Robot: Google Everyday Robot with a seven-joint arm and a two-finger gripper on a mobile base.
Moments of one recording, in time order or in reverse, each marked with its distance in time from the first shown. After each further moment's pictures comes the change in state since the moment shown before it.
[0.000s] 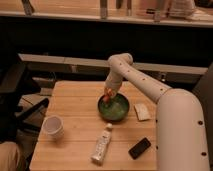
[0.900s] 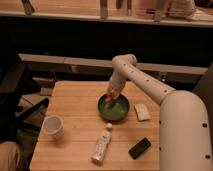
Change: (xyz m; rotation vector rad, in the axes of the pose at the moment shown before) arm 0.008 0.017 -0.002 0.000 -0.007 0.028
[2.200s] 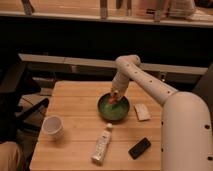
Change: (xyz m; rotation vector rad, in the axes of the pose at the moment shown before) arm 0.009 0.015 0.000 -0.006 -0.003 0.014
